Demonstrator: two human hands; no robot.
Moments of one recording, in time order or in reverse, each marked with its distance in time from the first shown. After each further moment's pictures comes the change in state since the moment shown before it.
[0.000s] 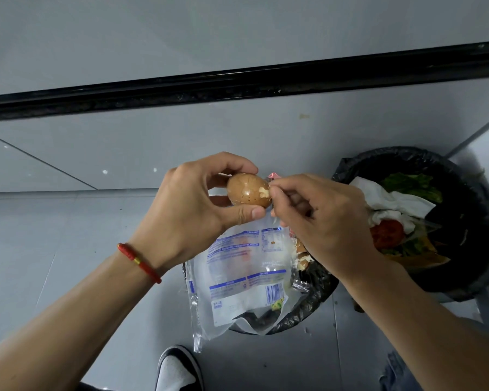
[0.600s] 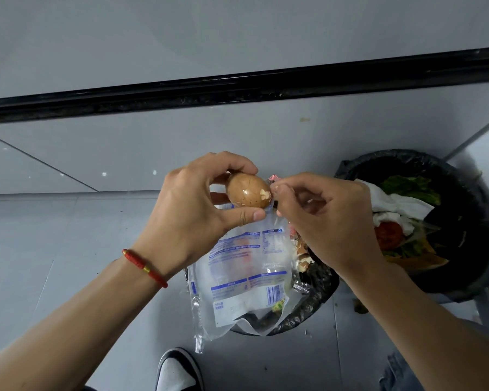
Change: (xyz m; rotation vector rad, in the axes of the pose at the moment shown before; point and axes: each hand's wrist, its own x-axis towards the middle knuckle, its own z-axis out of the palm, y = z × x) left_hand -0.003 0.003 0.001 0.111 0.070 0.108; right_hand 0.006 -0.010 -0.006 0.095 0.008 0.187
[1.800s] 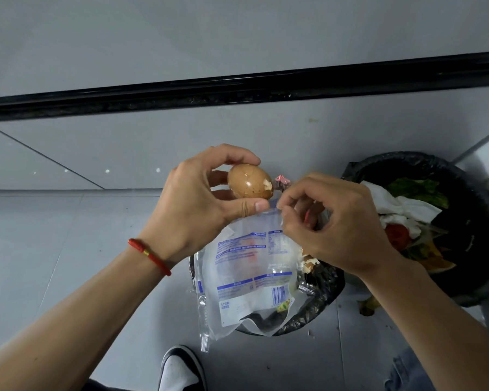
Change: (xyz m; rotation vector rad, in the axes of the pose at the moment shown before) left_hand 0.009 -0.011 -0.004 -0.219 -0.023 -0.064; right_hand 0.002 0.009 -0.008 -0.053 -0.201 -0.167
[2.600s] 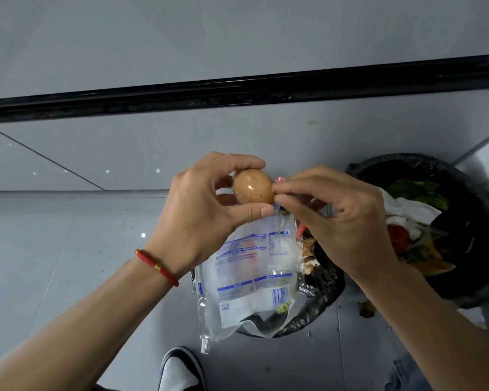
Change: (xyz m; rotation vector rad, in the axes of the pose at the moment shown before) left_hand -0.008 0.004 0.007 0.130 0.058 0.049; right_hand 0.003 -0.004 -0.001 0.020 0.119 -0.031
